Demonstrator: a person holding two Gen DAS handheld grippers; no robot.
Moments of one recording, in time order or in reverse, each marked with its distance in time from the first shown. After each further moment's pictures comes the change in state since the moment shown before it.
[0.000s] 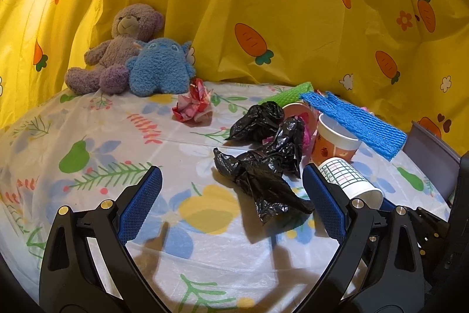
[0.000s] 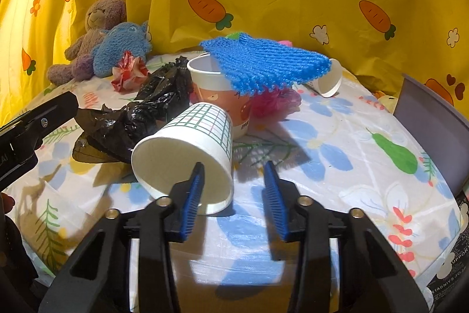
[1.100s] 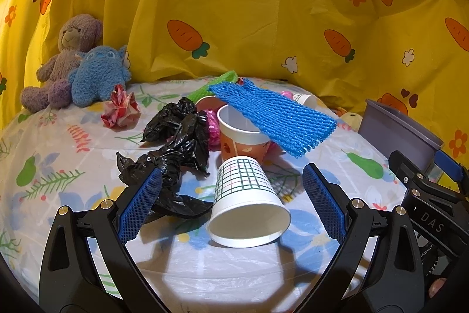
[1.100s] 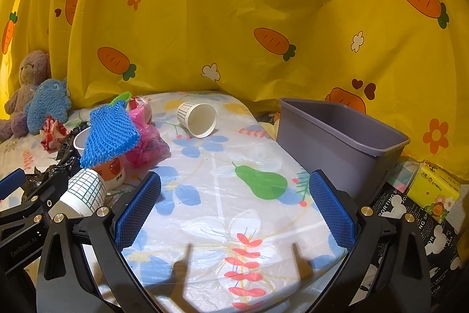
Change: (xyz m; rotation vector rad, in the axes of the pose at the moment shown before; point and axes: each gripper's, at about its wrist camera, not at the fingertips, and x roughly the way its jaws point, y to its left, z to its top) left arm 0.002 -0.095 -0.002 0.113 0.036 -0.167; right arm -0.078 -0.098 0.015 0.142 -0.181 -0.355
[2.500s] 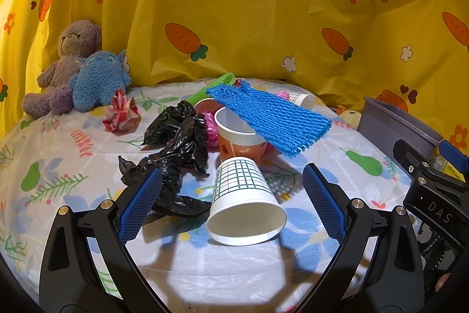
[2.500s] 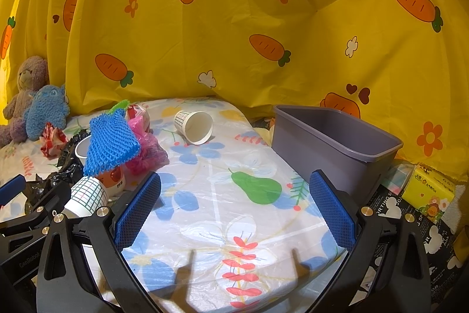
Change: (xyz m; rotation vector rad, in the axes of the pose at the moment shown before) left arm -0.008 -0.003 0.002 0.032 0.000 0.010; right arm -0.010 -0.005 0.008 0.013 -0.025 -0.022
